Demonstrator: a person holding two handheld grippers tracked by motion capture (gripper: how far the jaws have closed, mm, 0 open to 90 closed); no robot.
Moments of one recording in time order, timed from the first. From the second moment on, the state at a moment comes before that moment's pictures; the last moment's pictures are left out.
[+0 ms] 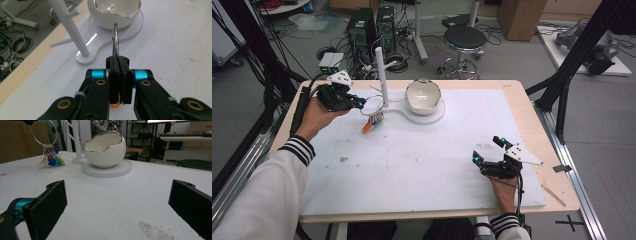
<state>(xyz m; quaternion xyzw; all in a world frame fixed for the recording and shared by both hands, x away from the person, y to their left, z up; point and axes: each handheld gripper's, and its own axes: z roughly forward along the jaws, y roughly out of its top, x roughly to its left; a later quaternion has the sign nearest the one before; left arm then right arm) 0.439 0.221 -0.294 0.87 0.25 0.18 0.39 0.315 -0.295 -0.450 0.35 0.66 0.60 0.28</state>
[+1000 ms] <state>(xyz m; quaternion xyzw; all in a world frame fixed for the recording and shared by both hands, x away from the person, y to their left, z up) 0.463 0.227 -0.298 0.82 0.28 0.19 0.47 0.314 -0.295 -0.450 0.35 0.67 0.60 0.28</state>
